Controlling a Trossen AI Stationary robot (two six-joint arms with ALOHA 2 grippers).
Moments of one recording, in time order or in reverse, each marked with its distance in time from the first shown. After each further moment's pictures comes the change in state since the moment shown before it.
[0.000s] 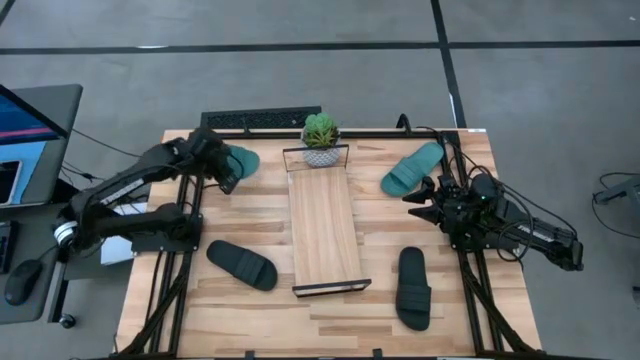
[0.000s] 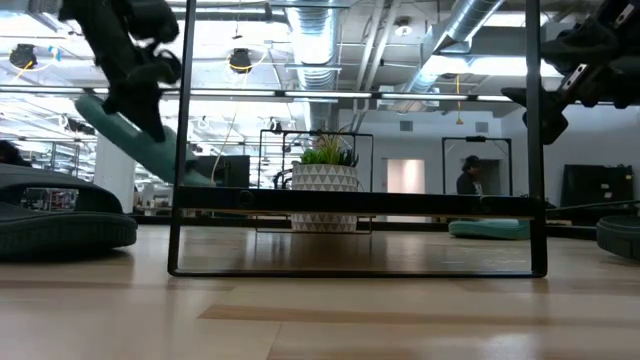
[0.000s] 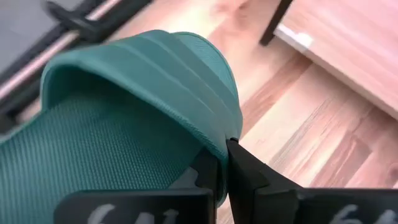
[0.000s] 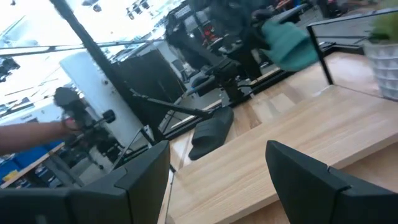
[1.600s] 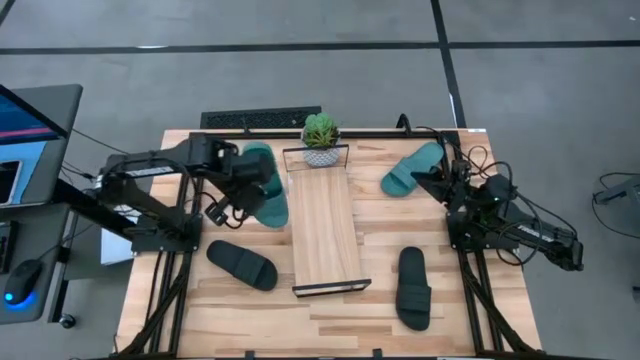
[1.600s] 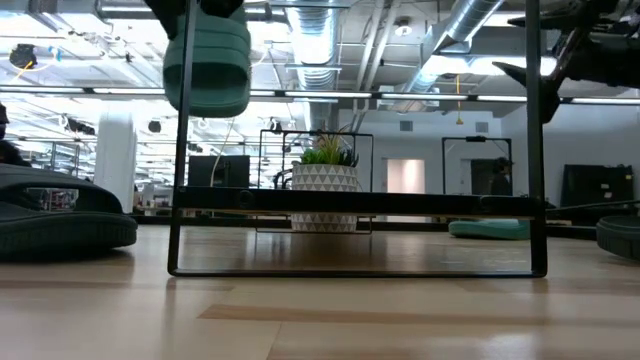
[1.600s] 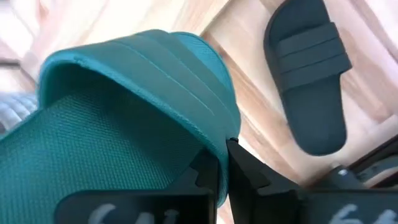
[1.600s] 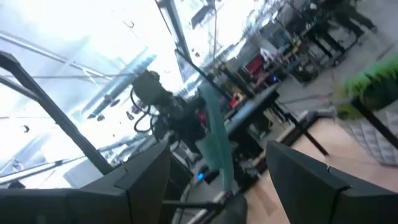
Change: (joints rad) left arm -0.667 0.561 0.827 -0.613 0.041 0.870; right arm 0.000 0.001 0.000 0.281 0.302 0.309
